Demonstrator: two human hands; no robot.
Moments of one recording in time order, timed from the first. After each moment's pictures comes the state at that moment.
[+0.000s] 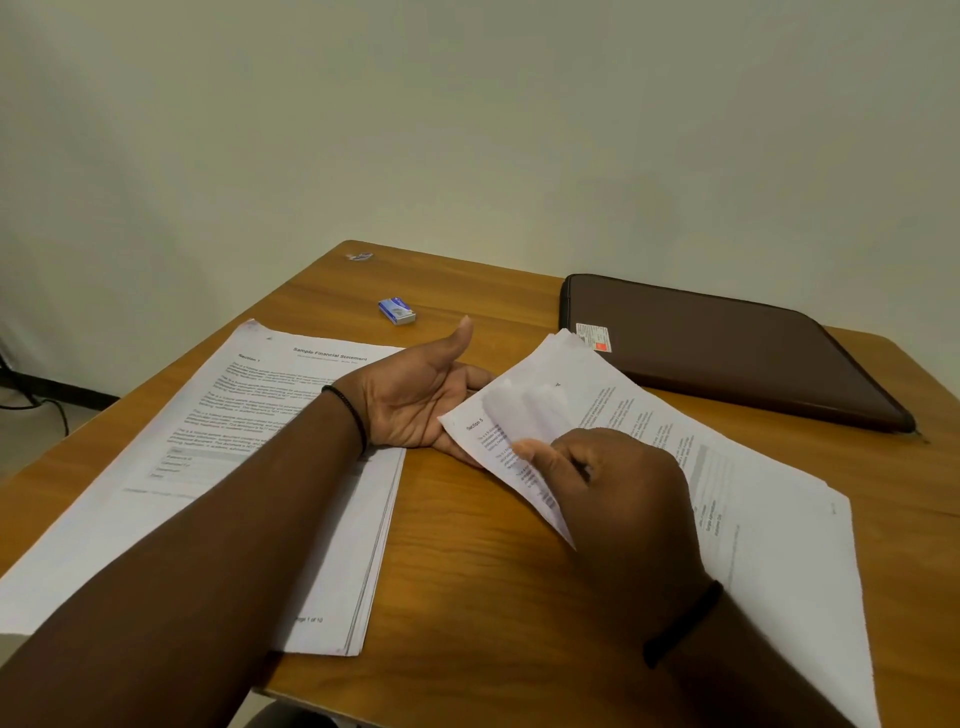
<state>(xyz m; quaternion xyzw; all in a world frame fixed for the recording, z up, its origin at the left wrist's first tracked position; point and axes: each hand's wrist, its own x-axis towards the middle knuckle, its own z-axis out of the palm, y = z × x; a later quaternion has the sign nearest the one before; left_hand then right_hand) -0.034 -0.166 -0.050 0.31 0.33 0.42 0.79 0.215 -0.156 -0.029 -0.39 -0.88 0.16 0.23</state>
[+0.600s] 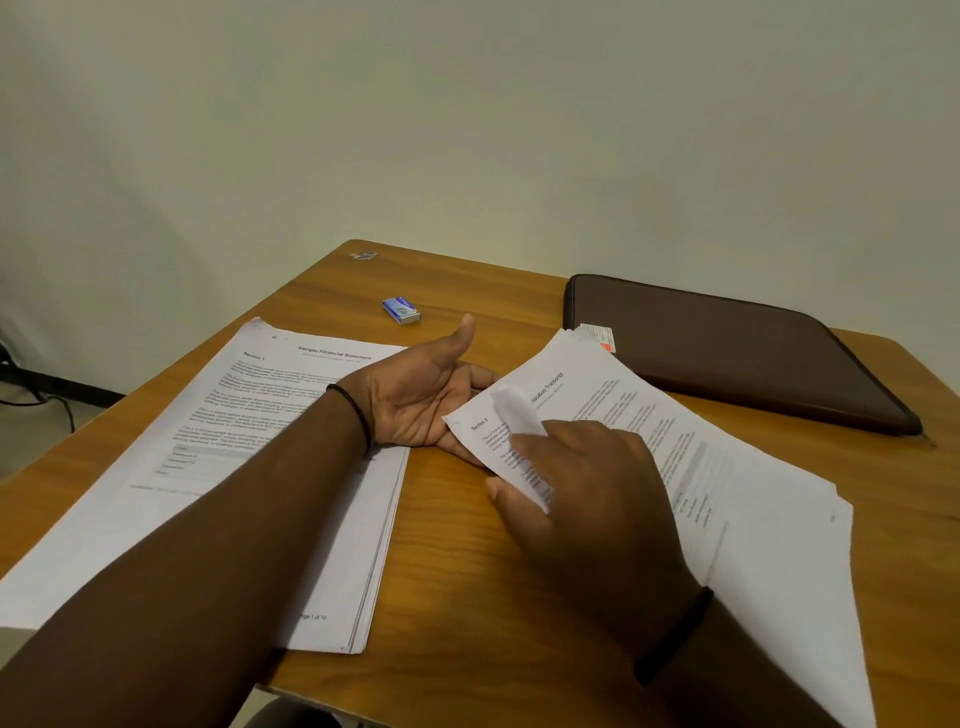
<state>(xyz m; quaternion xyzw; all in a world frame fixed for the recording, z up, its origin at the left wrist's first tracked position) -0.031 -0.169 -0.046 0.31 0.36 0.43 0.77 0.207 -0.160 -0.044 -0.25 -0.92 -0.04 0.30</state>
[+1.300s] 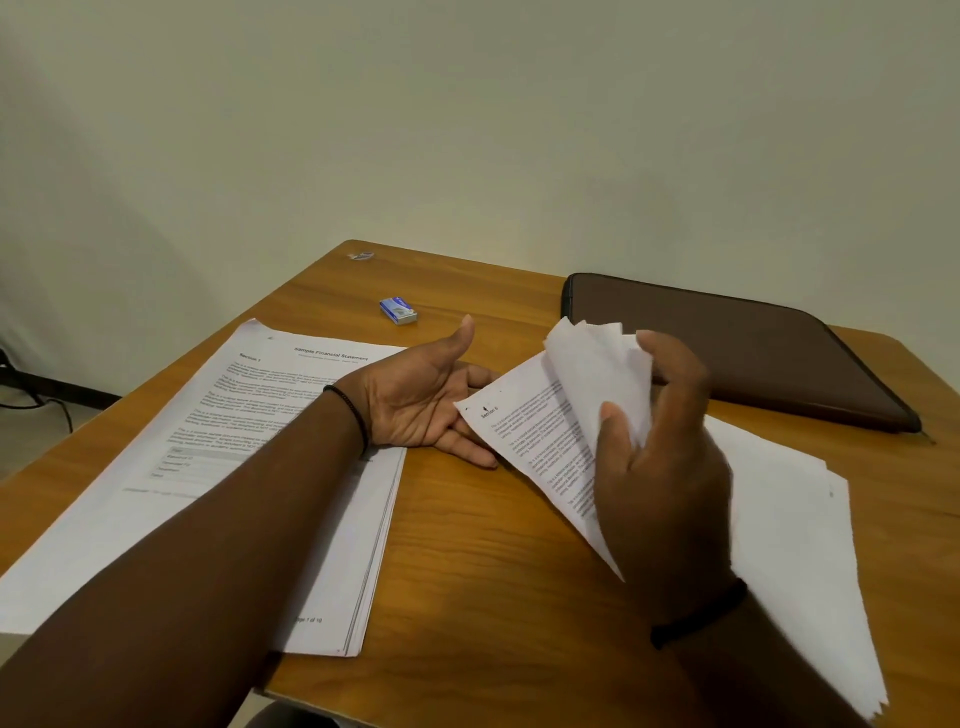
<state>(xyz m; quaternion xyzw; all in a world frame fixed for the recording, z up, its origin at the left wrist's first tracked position) -0.026 -0.175 -0.041 0.29 0.40 0.45 0.74 0.219 -0.157 -0.020 -0.36 -0.79 0.13 0.48</state>
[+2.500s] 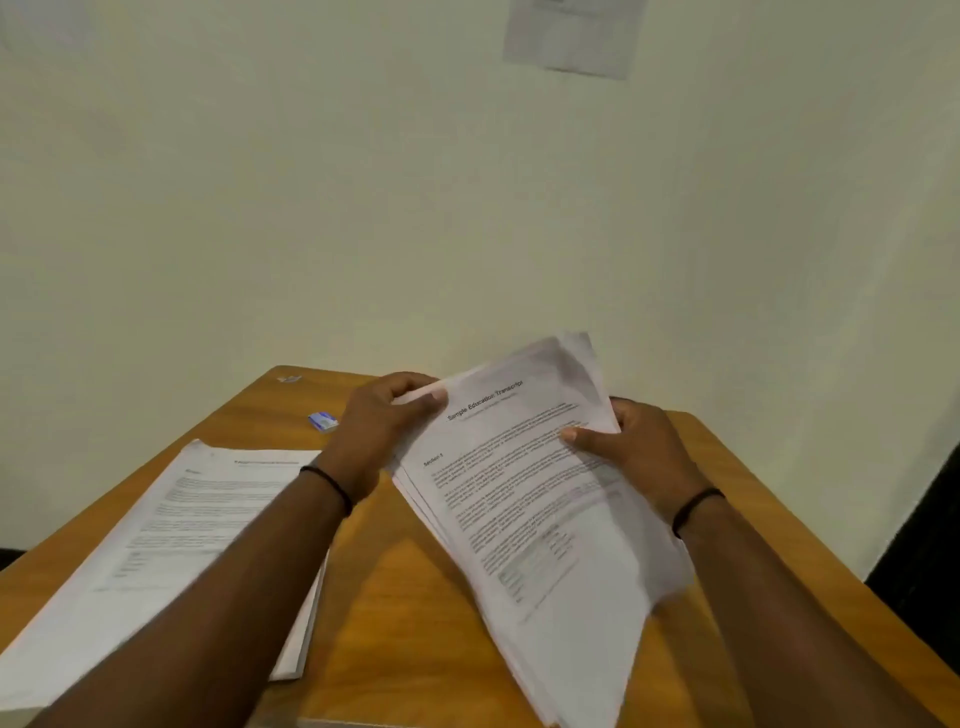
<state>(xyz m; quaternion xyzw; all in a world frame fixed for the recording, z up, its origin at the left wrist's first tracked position) 0.073 -0.209 0.051 0.45 0.56 0.65 0.24 0.324 -0.097 0.075 -0.33 -0.76 0.42 0.38</state>
